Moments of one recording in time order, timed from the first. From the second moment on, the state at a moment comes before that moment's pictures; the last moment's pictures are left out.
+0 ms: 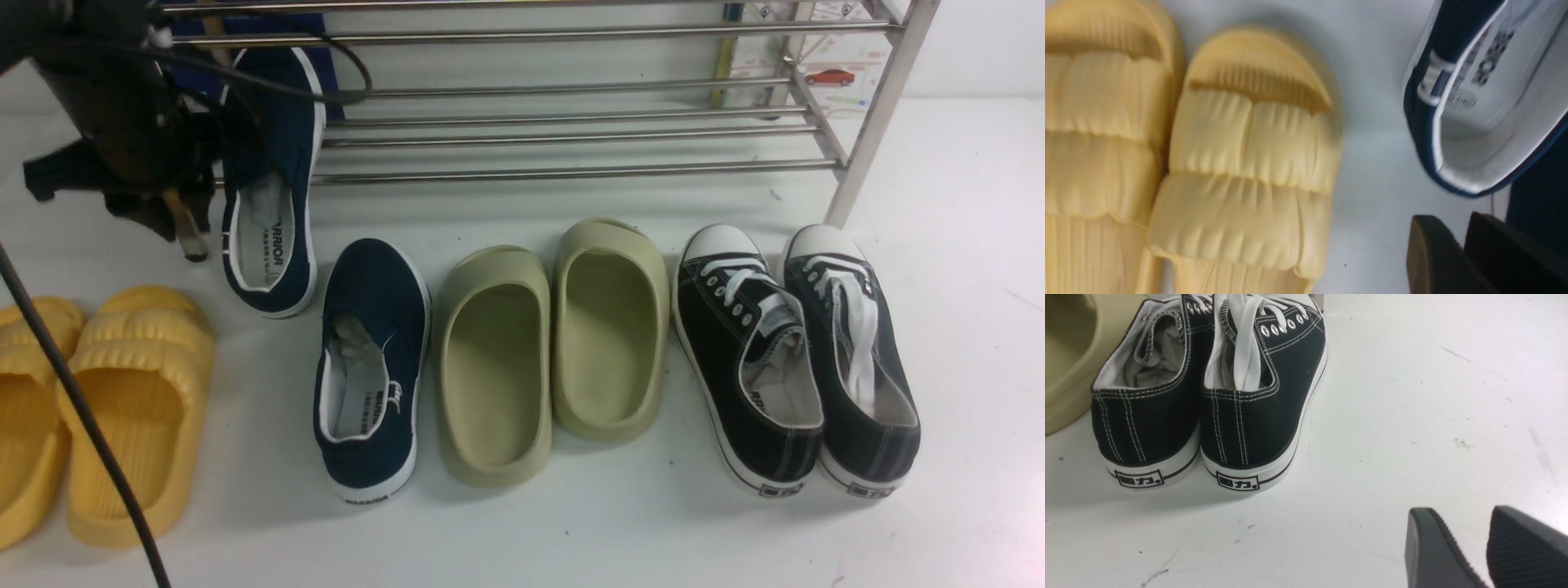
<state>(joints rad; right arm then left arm) -0.09 -0.01 0.01 0.17 0.40 -0.16 -0.06 1.85 -1.62 0.10 1.09 -0.46</state>
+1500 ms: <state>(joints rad) -0.09 -0.01 0.01 0.17 0.40 -0.16 0.00 1.93 -1.46 0.16 0.61 -0.52</state>
